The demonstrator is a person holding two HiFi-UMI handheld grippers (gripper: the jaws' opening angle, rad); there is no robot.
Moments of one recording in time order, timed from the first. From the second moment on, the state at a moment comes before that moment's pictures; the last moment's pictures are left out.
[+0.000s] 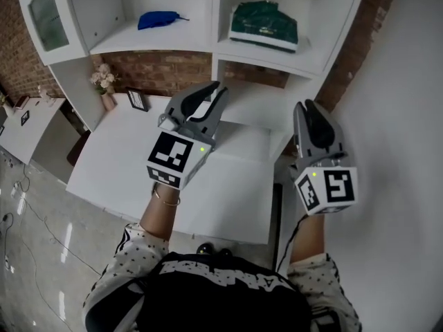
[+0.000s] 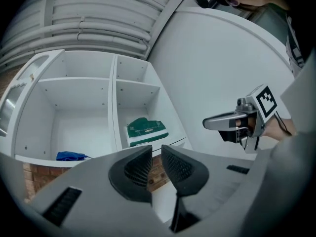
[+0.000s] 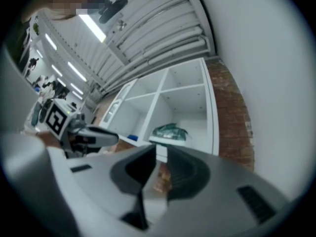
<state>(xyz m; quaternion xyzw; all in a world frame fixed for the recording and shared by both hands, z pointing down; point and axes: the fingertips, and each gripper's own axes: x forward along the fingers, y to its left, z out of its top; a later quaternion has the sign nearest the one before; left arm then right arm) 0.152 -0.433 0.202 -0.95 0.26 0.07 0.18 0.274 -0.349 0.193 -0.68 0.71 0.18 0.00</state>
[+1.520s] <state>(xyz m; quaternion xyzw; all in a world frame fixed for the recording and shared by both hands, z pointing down) 0.196 -0.518 0.155 -0.94 0.26 0.03 0.20 0.339 -0.497 0.130 -0.74 0.65 0.14 -0.11</state>
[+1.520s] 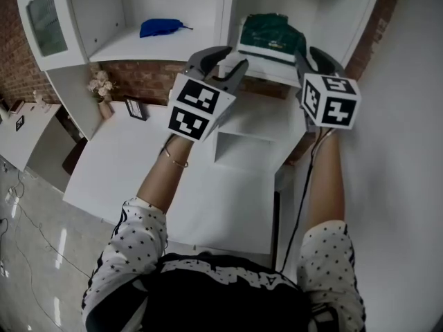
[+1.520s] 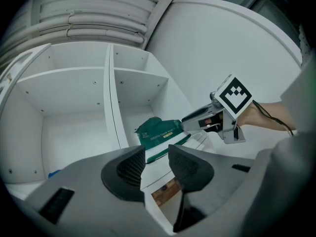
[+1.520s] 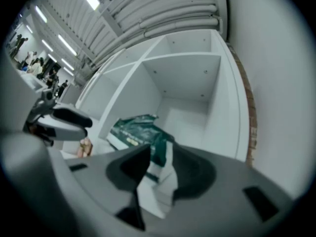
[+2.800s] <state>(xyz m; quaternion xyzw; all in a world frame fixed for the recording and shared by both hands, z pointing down) 0.237 -0.550 0.150 -0.96 0.26 0.00 0.14 0.351 -0.487 0.137 -0.70 0.69 0.12 -0.11</state>
